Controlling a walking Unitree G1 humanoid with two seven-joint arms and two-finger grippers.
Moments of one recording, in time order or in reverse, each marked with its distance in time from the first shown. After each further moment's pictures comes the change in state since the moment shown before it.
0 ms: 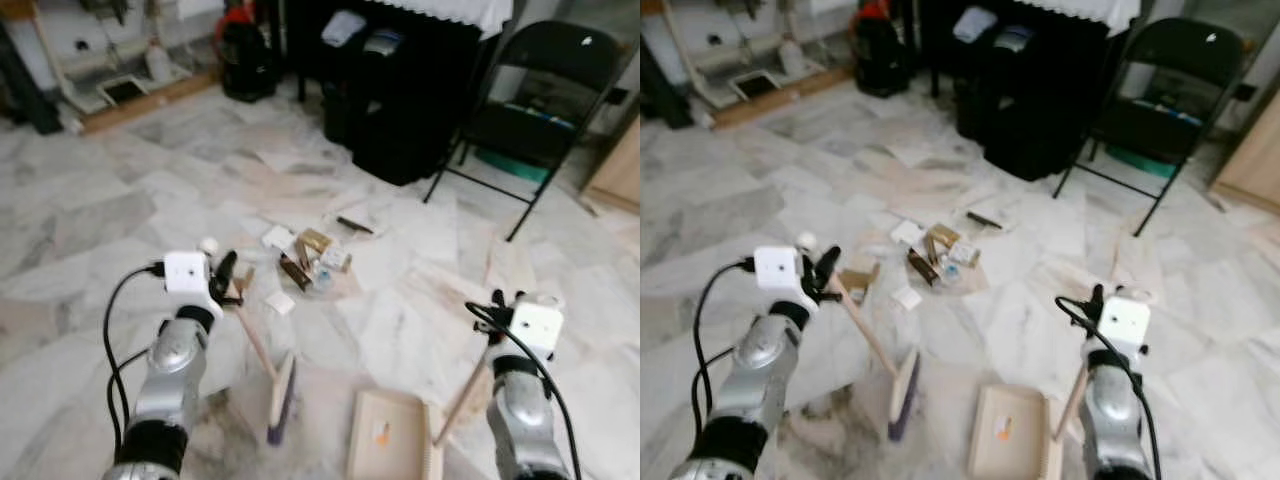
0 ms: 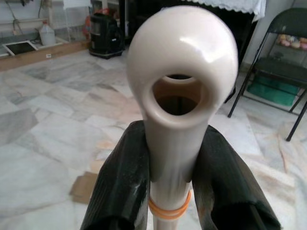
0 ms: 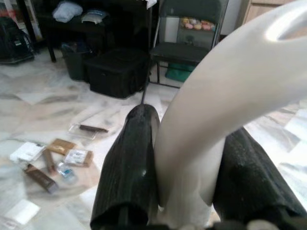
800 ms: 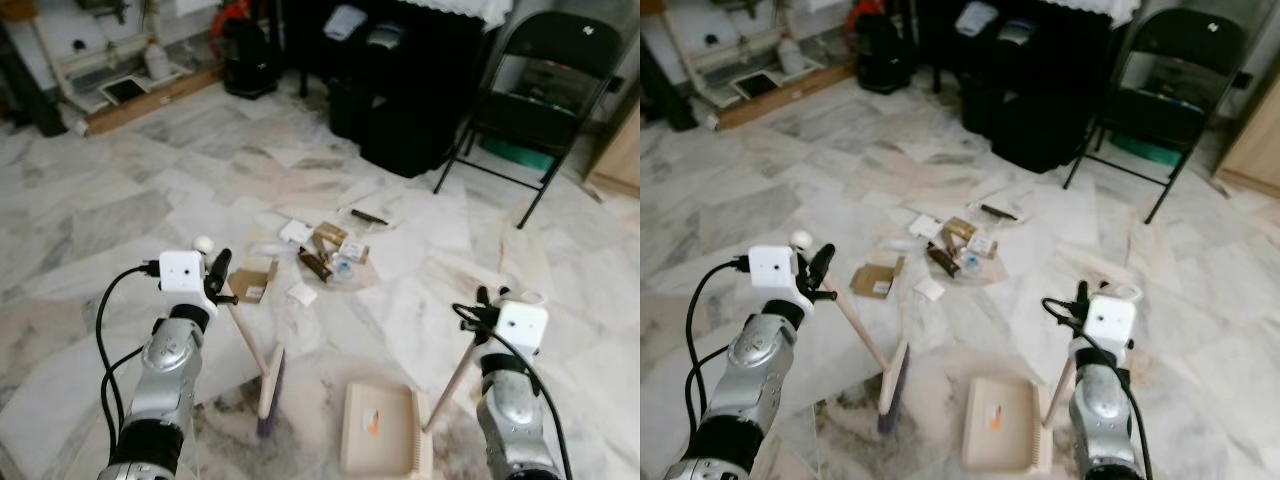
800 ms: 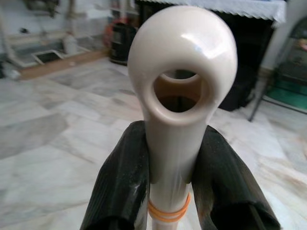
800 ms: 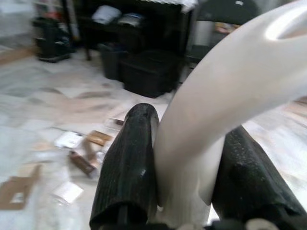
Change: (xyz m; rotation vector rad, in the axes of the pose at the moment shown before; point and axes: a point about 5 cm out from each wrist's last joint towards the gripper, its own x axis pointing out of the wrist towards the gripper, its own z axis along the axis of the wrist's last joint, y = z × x) left arm 0.002 0.000 0.005 0.021 -0.026 0.009; right arm -0.002 0.008 0.002 -0.007 -0.021 0.069
